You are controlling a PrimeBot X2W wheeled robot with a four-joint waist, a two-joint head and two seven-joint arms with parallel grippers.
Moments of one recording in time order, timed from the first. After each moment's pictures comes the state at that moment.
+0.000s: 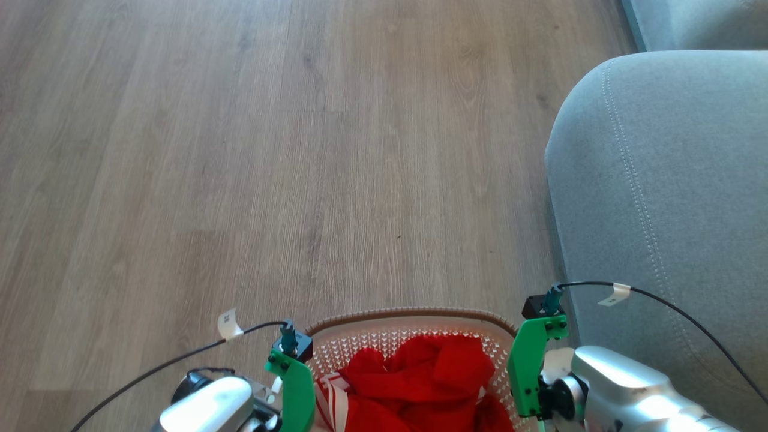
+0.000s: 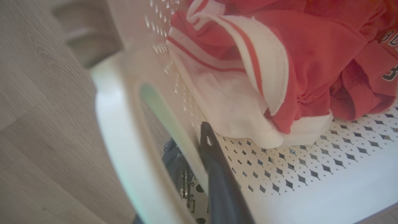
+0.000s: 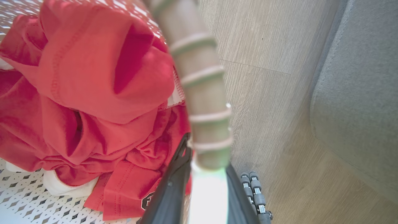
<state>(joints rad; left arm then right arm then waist) -0.51 0.27 -1.28 0.73 -0.93 -0.09 0.58 -0.63 -0.17 1.25 1.02 1.26 0.12 0.41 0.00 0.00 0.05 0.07</state>
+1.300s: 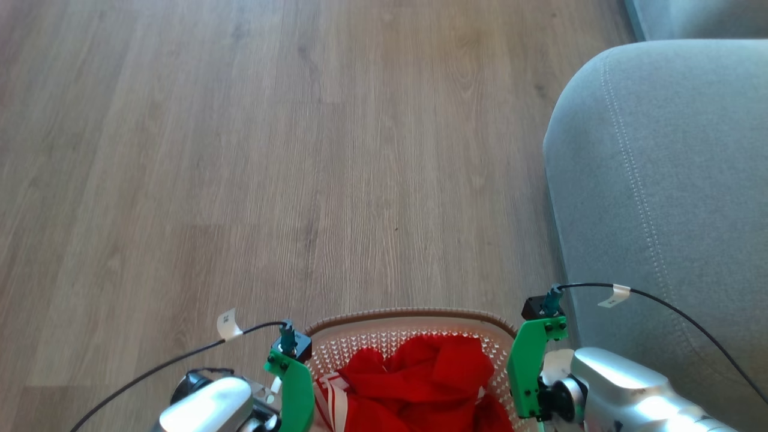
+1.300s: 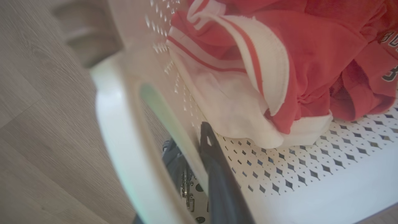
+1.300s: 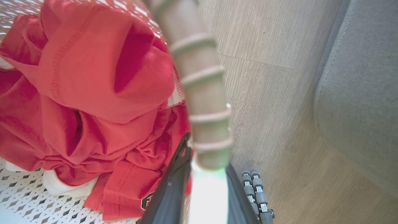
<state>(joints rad) -0.51 0.27 -1.28 0.74 -0.93 -0.09 0.58 -0.63 -0.17 1.26 1.02 1.28 0.12 0.40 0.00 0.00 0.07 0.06</state>
